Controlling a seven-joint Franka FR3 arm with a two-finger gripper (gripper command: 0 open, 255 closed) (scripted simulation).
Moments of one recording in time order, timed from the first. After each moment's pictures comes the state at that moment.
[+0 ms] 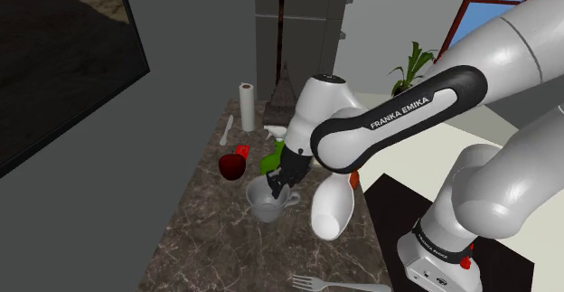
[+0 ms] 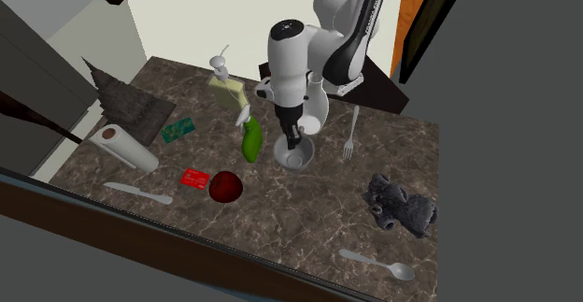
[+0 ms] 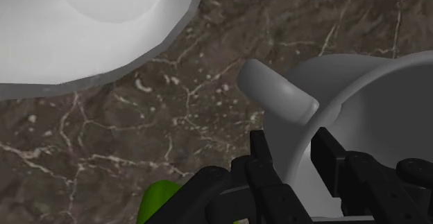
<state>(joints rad) 0.21 -0.32 0.44 -2.67 0.47 2.56 0.42</state>
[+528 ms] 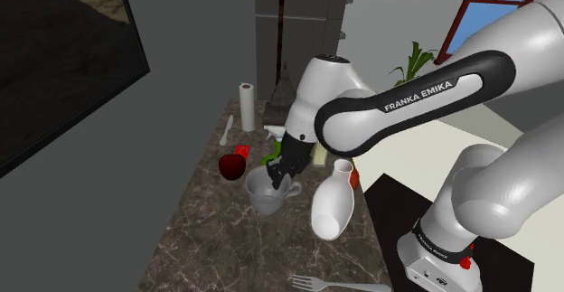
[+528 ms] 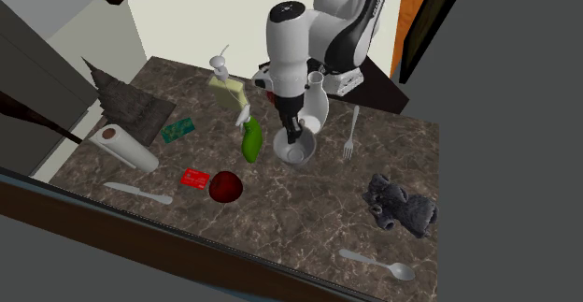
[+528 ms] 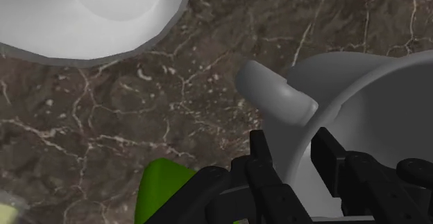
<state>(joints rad) 0.20 -0.40 0.42 -2.62 0.45 2.43 0.44</state>
